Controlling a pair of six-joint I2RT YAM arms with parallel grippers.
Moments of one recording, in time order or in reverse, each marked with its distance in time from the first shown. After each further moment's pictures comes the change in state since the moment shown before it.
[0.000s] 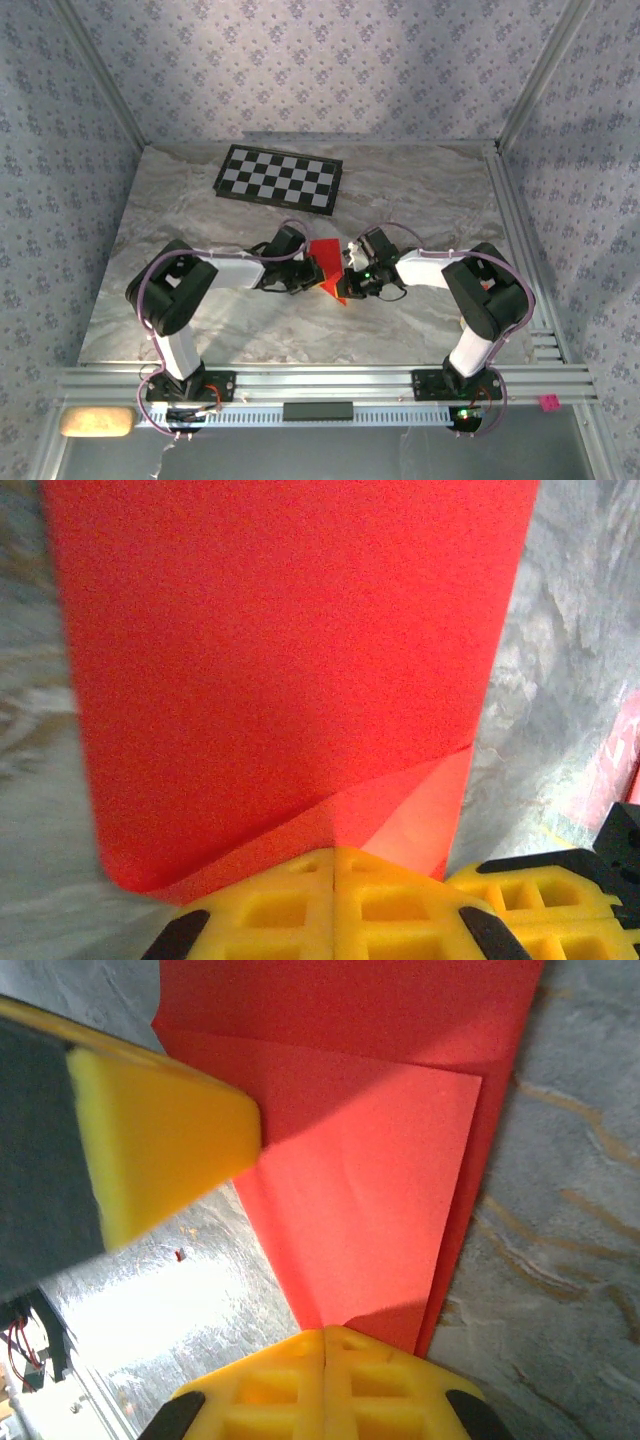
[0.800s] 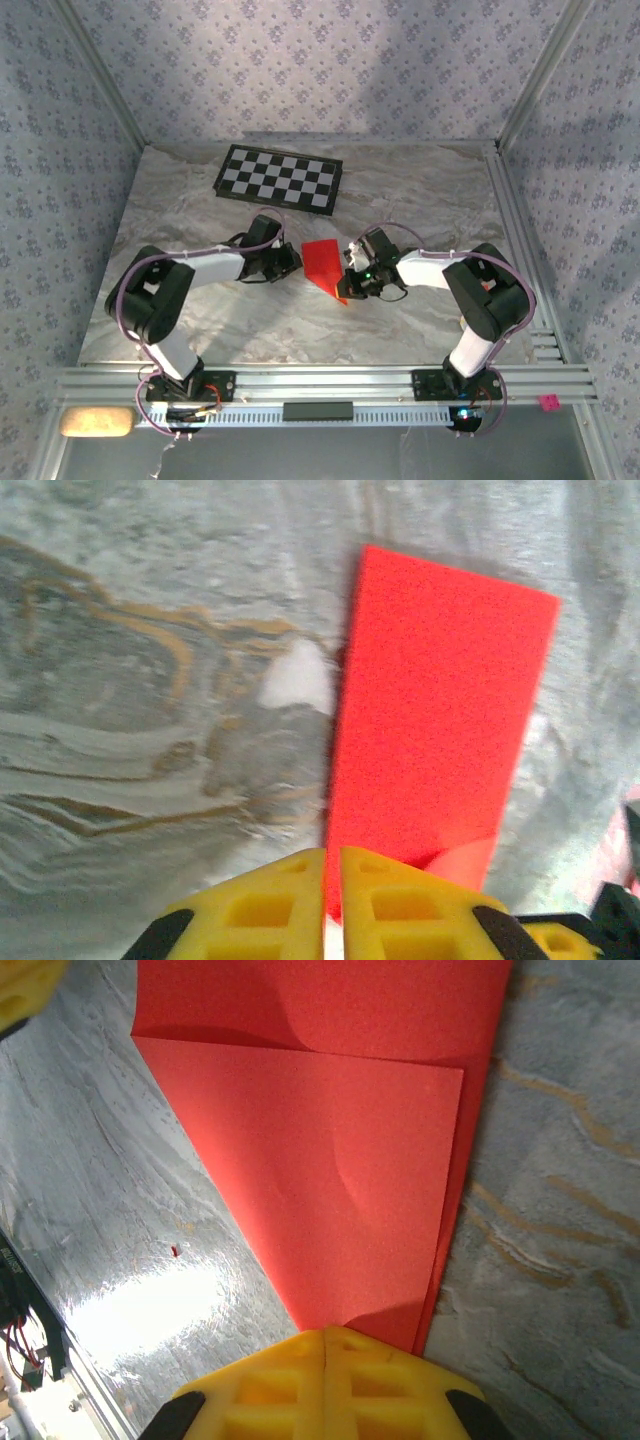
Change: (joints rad) left arm 0.126 -0.122 -0.021 -0.097 -0.061 0.052; right arm 0.000 -0.006 -0.005 -0.002 0.000 0.000
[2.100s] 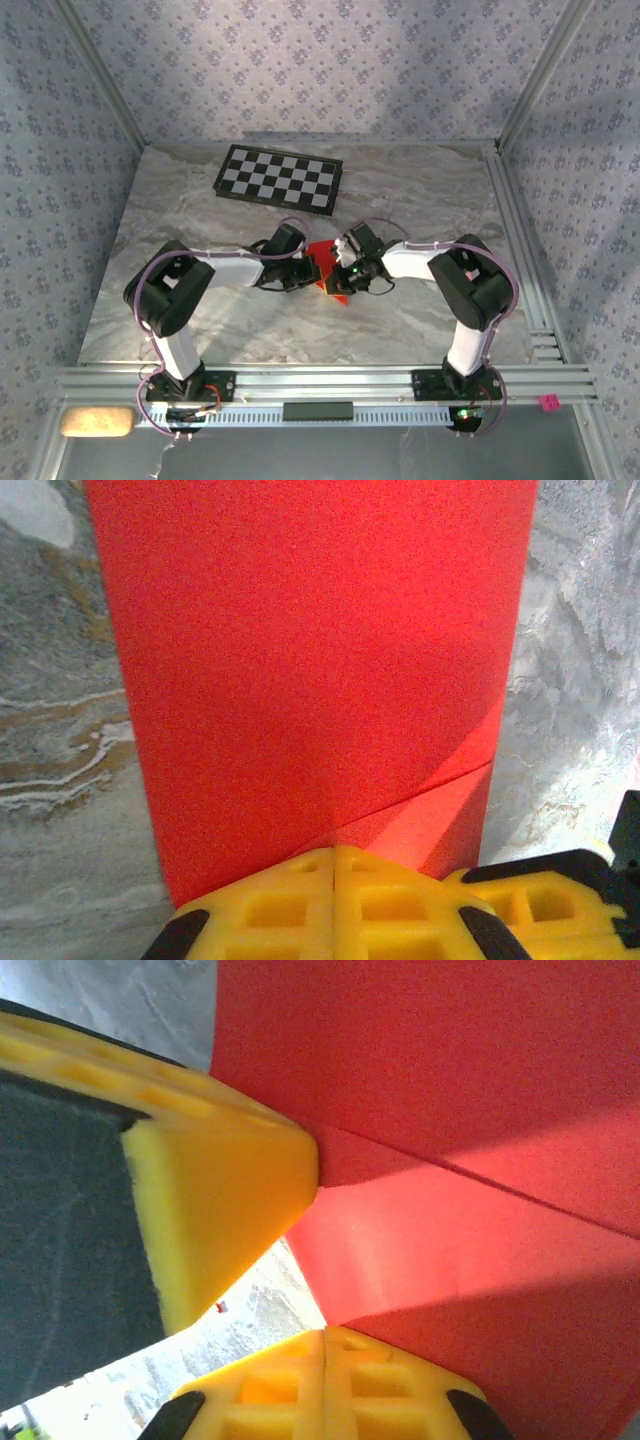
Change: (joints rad) left arm -0.130 0.111 0.040 0.039 0.019 0.029; right arm 0.048 0.103 0.133 -0.040 -0.013 0.000
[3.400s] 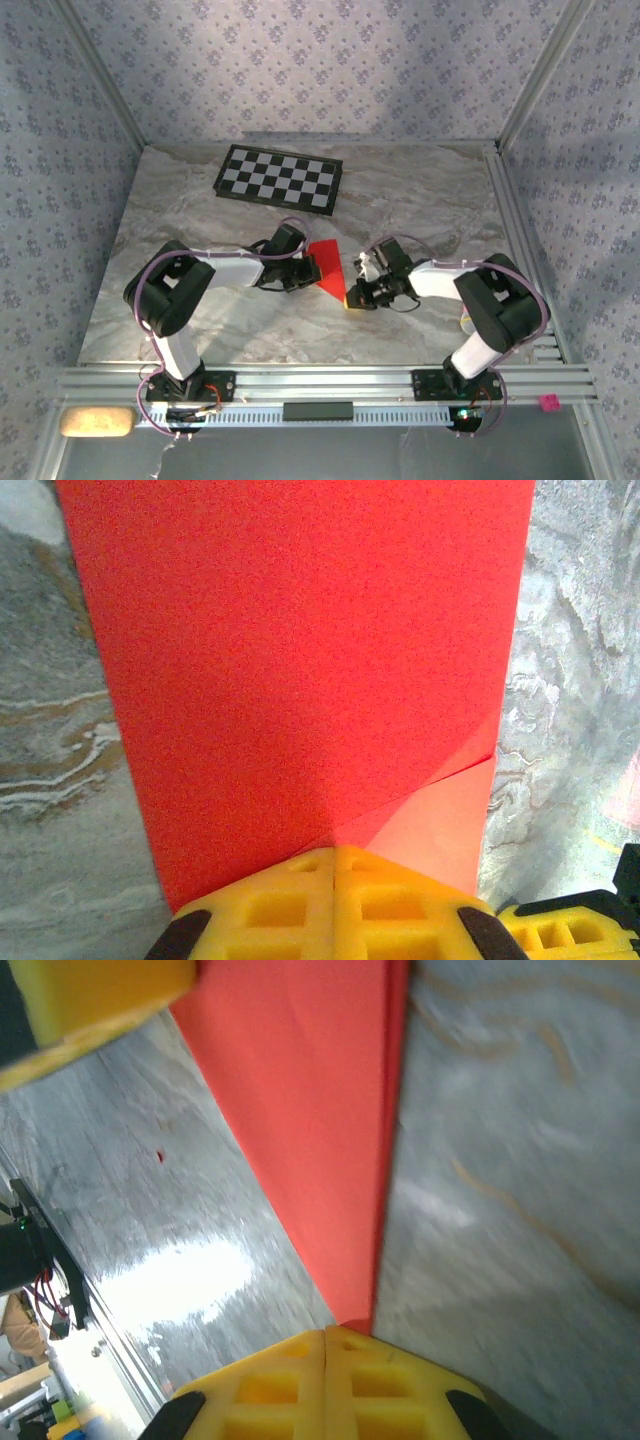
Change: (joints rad) left arm 0.000 0.002 0.000 0.001 0.004 0.008; right arm -0.100 -0.210 -0.292 0.076 -0.084 -0.003
